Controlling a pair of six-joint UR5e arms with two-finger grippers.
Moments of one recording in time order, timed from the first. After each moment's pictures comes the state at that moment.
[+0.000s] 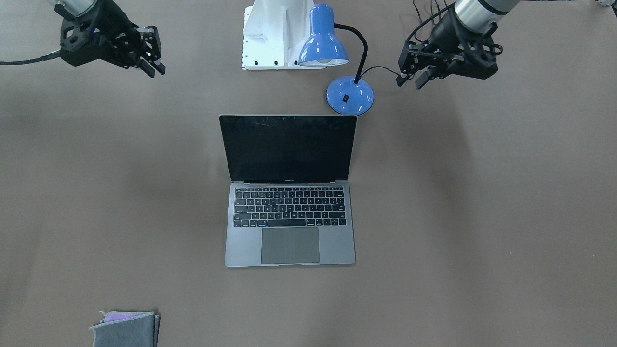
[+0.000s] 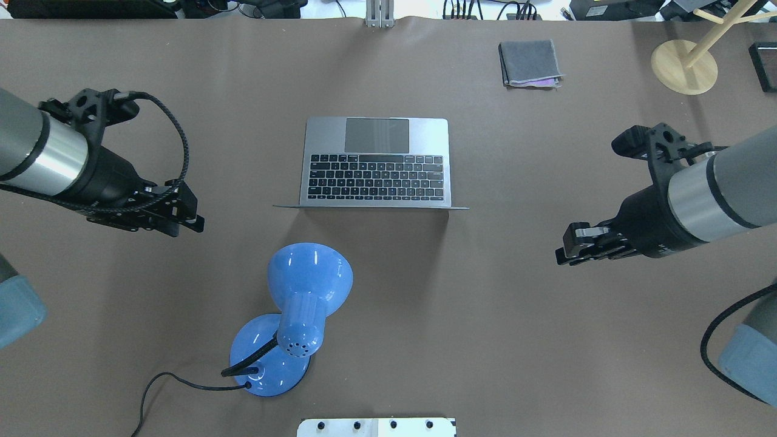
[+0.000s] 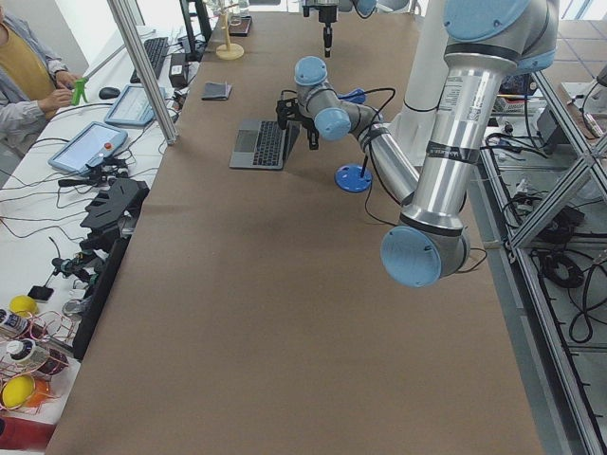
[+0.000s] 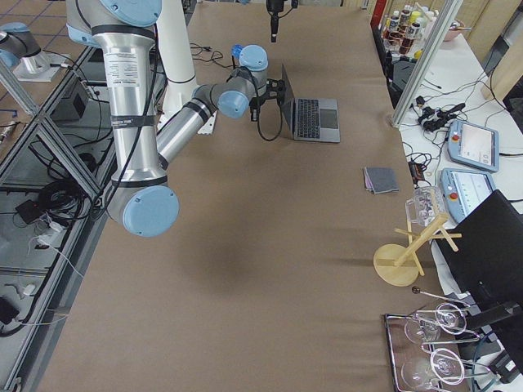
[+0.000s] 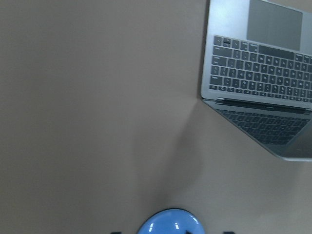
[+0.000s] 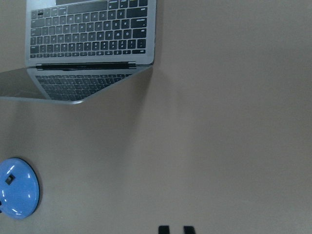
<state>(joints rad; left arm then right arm) -0.80 -1.83 -2.15 -1.66 -2.28 -1.20 0.71 -1.46 2.27 -1.39 2.21 1.18</state>
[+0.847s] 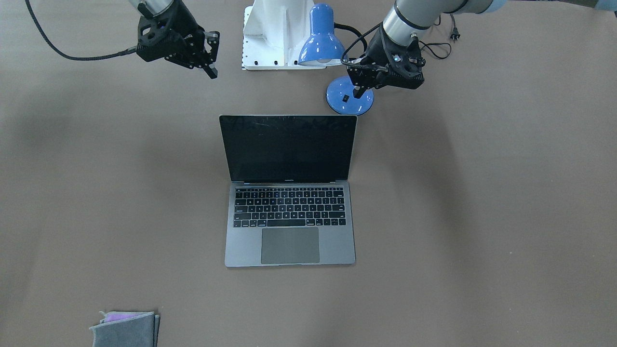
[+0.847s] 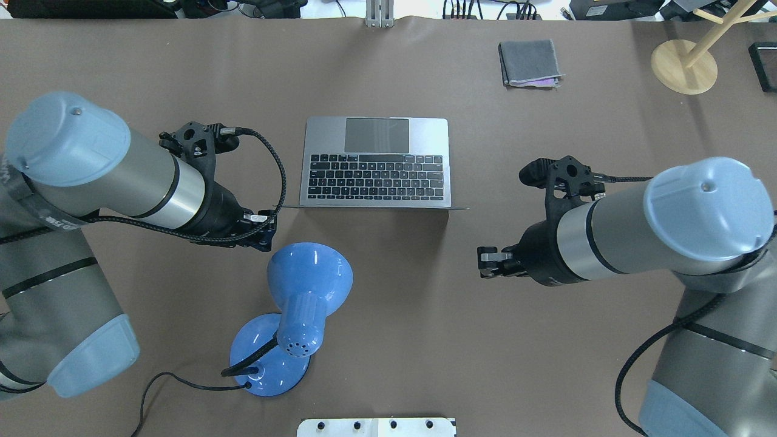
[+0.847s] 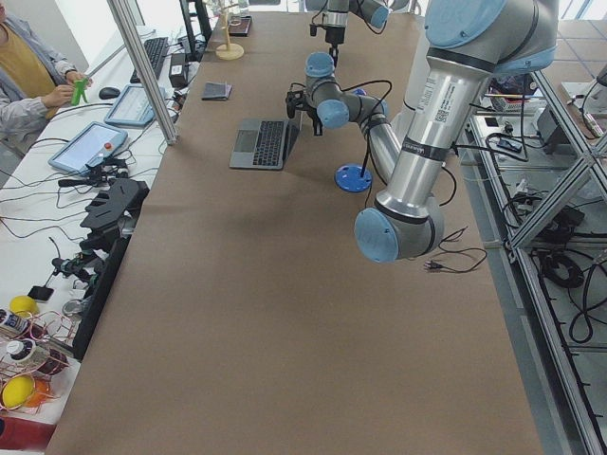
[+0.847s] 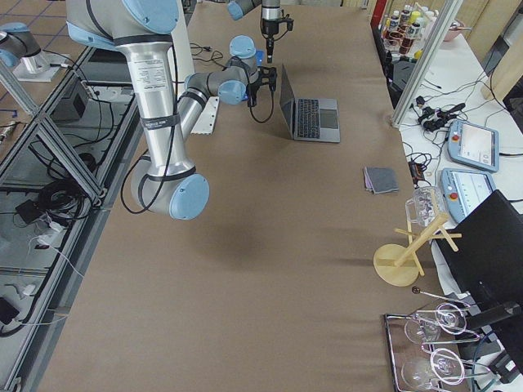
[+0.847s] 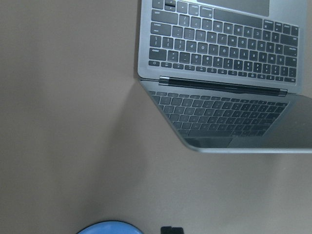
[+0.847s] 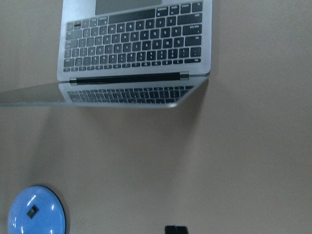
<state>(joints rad) -0.62 -1.98 -2.07 -1.66 -2.06 -1.28 0.51 -1.28 2.21 -1.41 1.89 1.31</state>
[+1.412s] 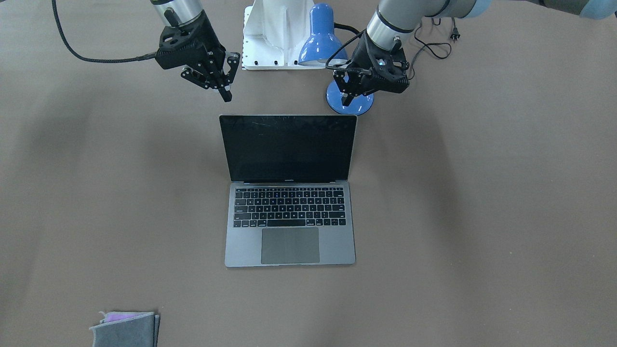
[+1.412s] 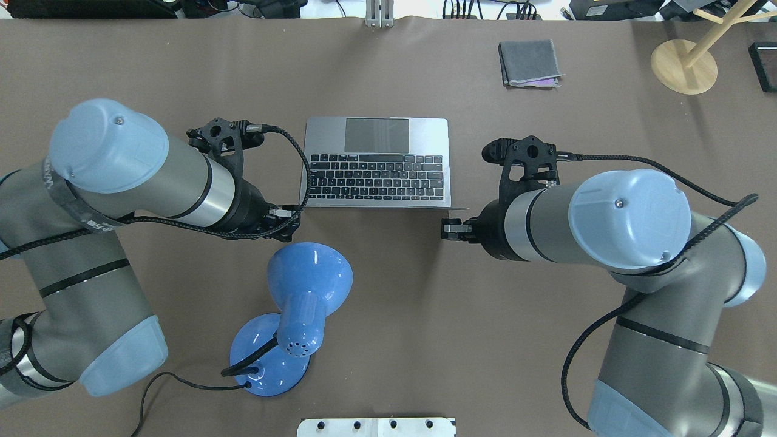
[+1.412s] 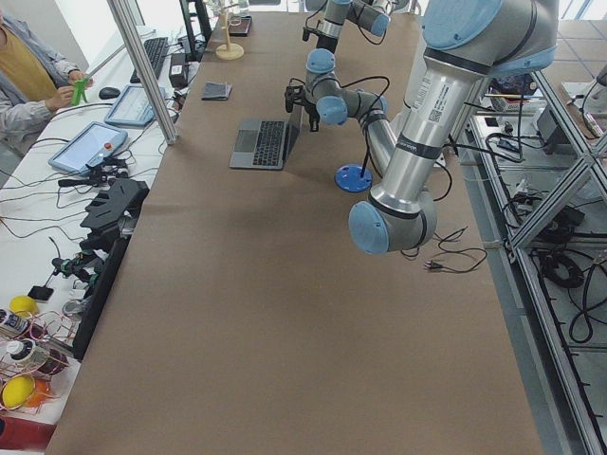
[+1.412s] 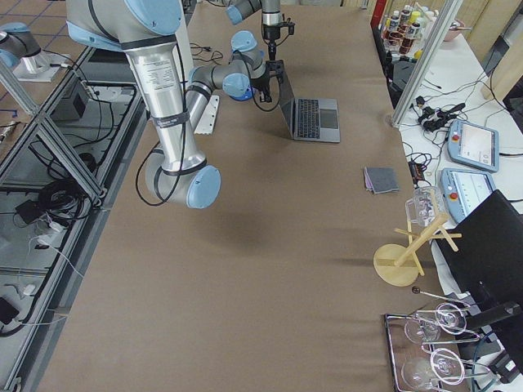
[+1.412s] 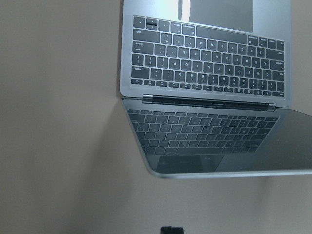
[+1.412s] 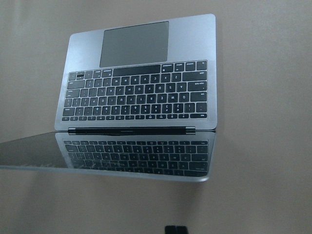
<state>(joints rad) -0.60 -2.04 -2.03 -1.67 -2.00 -1.28 0.47 -1.18 2.14 -1.46 1.70 1.31</state>
